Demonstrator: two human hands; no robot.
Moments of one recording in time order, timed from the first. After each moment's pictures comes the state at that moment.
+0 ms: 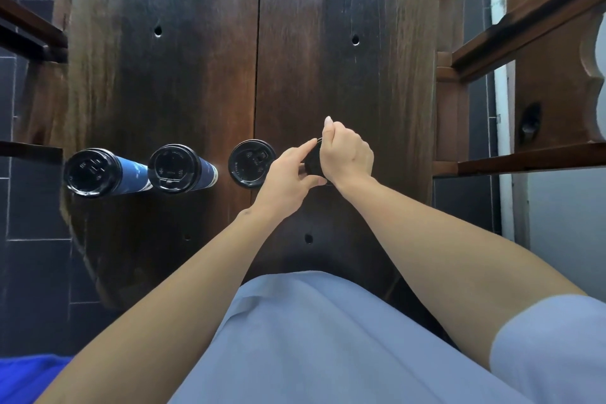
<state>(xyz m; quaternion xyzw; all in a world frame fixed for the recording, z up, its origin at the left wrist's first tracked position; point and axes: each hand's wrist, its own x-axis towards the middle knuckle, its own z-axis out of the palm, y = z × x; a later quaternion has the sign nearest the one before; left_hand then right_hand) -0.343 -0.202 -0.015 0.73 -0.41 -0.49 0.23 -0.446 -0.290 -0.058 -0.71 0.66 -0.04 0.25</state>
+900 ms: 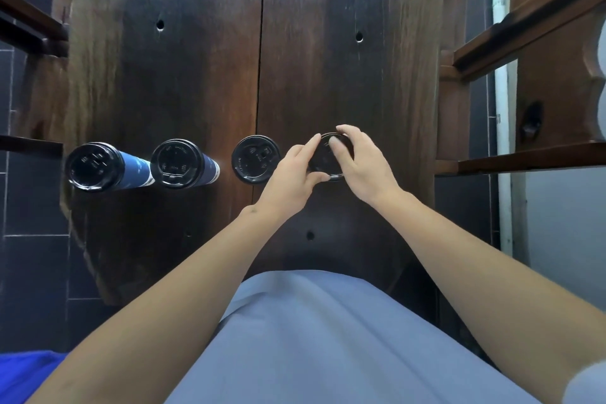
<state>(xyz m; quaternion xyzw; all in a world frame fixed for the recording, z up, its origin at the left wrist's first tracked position) -0.341 -0.196 -0.026 0.71 -0.49 -0.46 0.21 -0.498 -0.279 -0.039 -0.72 0.55 -0.06 0.42</state>
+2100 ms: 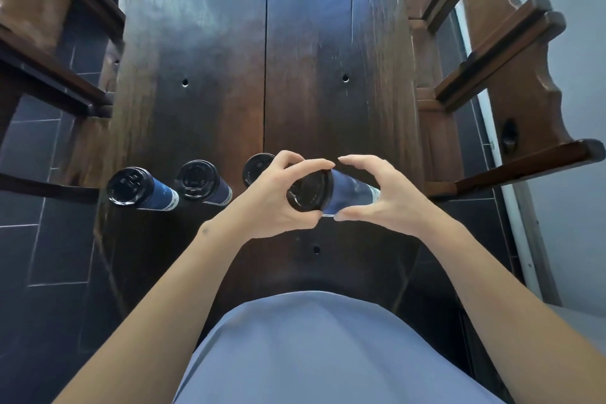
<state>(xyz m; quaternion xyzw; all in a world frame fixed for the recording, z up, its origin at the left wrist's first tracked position) -0.312 -0.145 0.072 0.60 -0.66 -0.39 0.22 -0.558 -0.235 0.048 -0.79 0.40 -0.09 0.46</state>
